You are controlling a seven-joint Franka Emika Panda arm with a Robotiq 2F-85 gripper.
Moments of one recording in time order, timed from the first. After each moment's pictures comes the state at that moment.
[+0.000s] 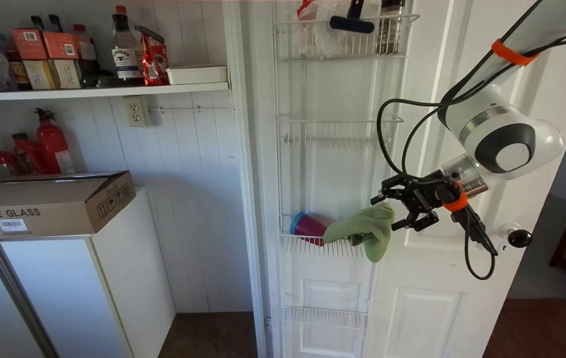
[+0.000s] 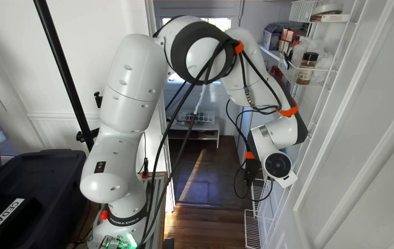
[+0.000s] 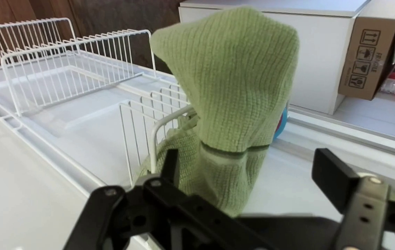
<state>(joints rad) 0.11 0.42 0.12 -2.22 1.79 2.54 -1.08</state>
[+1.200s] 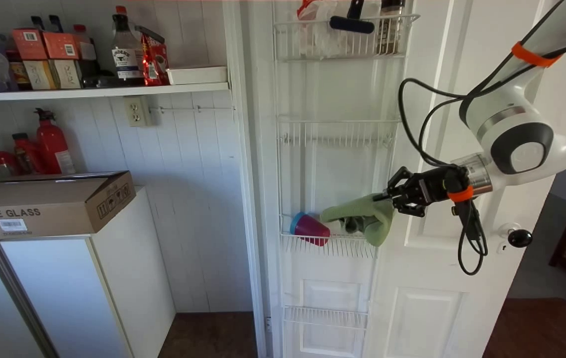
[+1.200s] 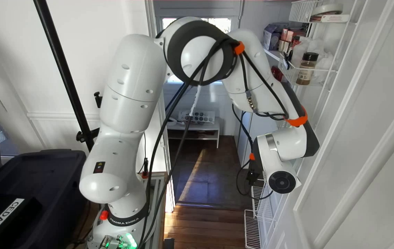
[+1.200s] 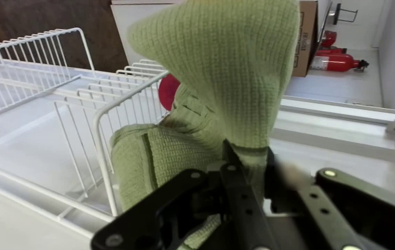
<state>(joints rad) 0.09 0.41 0.04 -2.23 1.86 2.27 -1.09</state>
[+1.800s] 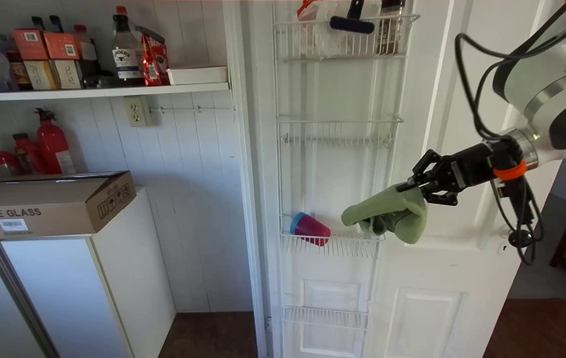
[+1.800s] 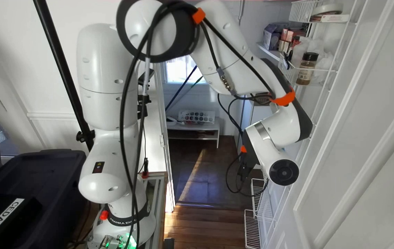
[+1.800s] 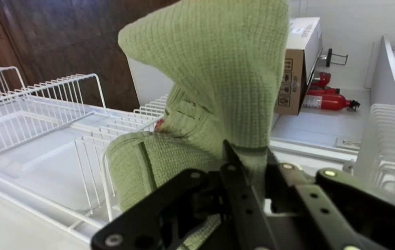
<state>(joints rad) 0.08 0.16 0.00 -2.42 1.61 2.23 -0.91</state>
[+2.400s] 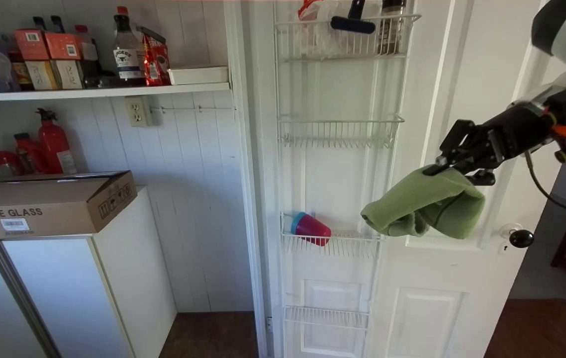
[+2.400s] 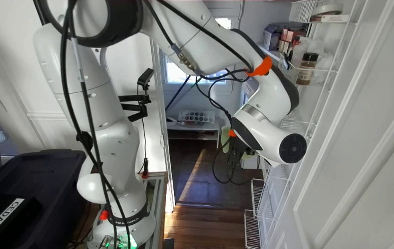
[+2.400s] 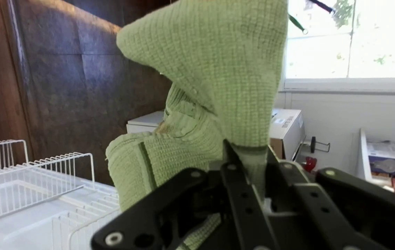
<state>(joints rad) 0.05 -0.10 0.00 -2.53 1.24 2.01 -0.67</state>
